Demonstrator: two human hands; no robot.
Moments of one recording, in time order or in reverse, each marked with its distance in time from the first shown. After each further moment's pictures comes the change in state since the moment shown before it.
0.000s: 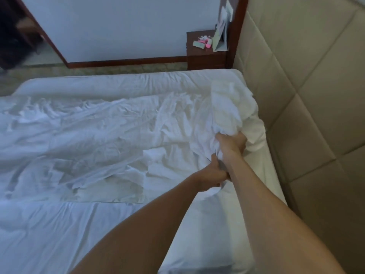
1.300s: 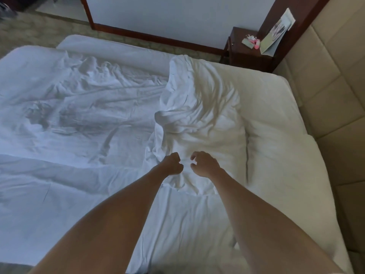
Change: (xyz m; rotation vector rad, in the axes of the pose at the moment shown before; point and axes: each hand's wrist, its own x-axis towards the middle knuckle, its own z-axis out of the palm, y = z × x) left_hand -0.274 -0.274 -0.418 0.492 0.401 -0.140; right_hand -0.341 0.160 0.338 -1.434 -0.715 -0.530
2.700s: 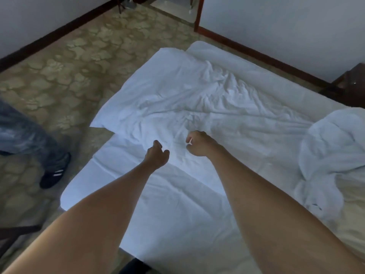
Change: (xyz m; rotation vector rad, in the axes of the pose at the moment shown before) left_hand -0.057 -0.544 -0.342 -0.420 0.475 -0.393; right_hand 0.131 -0.647 0.105 -0.184 -0.173 -0.316
